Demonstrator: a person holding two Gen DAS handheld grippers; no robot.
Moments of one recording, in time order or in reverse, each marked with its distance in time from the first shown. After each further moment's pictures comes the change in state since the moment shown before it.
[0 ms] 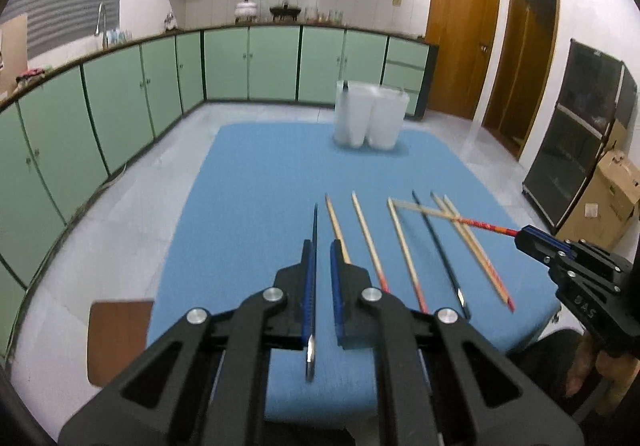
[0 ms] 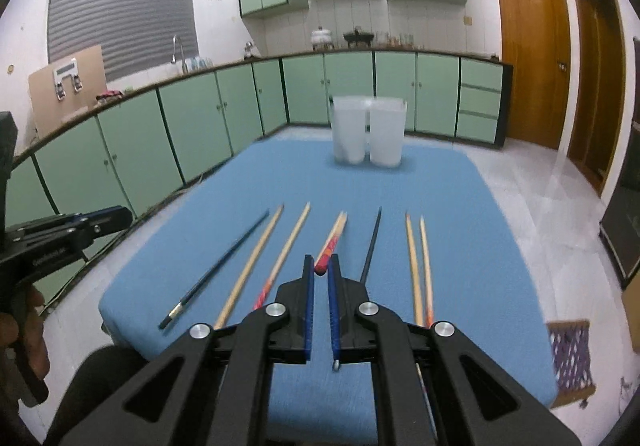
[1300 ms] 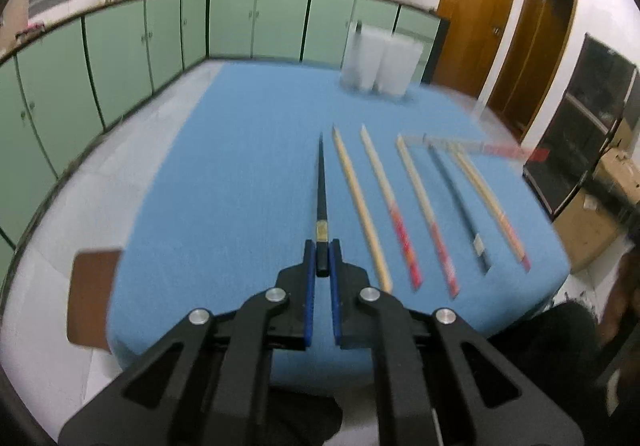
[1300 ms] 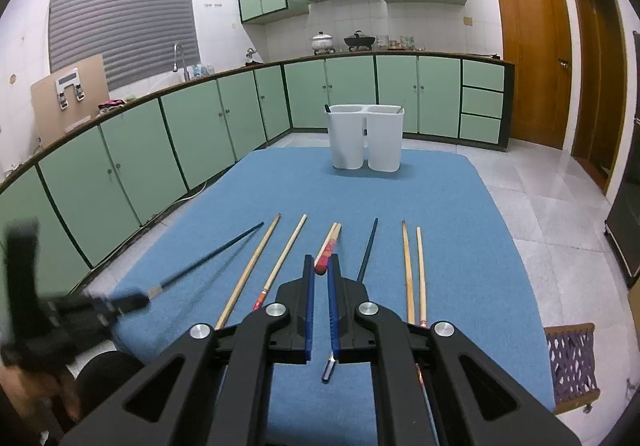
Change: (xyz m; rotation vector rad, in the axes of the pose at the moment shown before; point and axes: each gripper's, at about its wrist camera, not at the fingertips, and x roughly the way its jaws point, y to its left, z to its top) left arm 0.029 0.011 -0.045 -0.068 0.116 -0.016; right arm 0.006 -0.013 -0.003 0.023 0.000 0.021
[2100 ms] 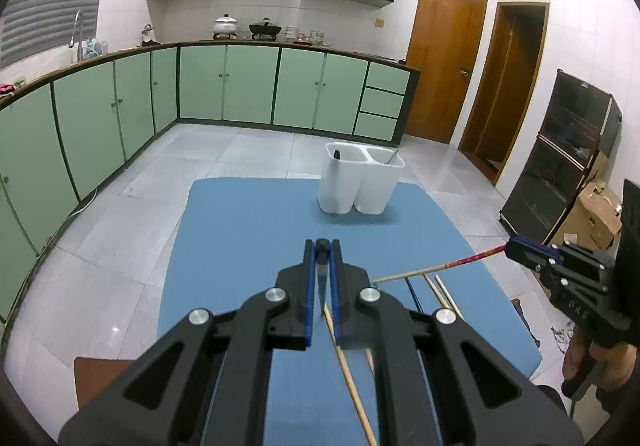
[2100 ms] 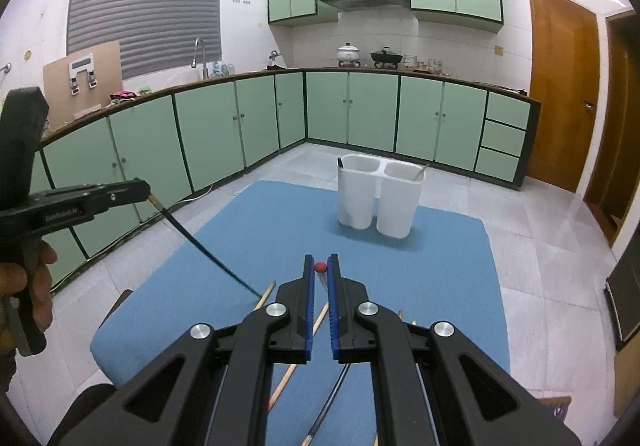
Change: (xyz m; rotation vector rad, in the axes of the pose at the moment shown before) left arm 0.013 -0.001 0.161 0.061 -0.156 -0.107; right arm 0.045 -0.003 0.103 -0.124 -0.005 0.038
